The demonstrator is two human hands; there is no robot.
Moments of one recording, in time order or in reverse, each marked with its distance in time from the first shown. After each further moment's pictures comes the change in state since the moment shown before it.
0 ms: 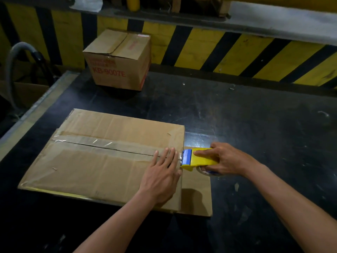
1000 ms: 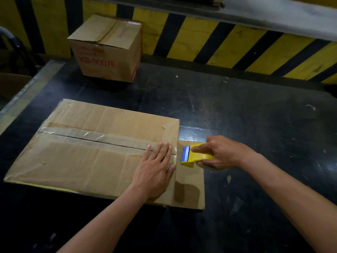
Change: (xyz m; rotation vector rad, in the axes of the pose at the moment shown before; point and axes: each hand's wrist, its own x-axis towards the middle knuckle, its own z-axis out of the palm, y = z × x) left_hand 0.002 -0.009 0.012 0.004 0.047 0.009; right_hand 0.001 -0.005 -0.012 -0.131 -0.125 0.042
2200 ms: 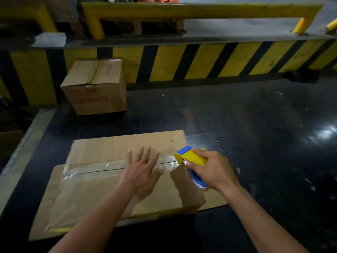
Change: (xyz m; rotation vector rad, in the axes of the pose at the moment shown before) left_hand -0.001 -0.131 -0.053 0.110 -0.110 0.123; right_hand -0.018 -0.168 0.016 0.697 0.634 0.637
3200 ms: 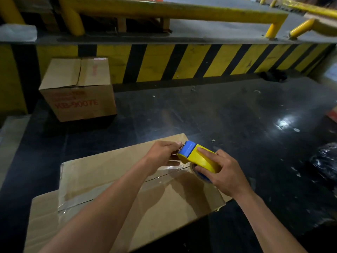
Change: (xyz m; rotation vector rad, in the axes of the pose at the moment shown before) left_hand 0.054 0.002 -0.077 -1.495 -0.305 -0.150; right_hand -0.007 -0.010 0.033 -0.066 0.185 -0.182
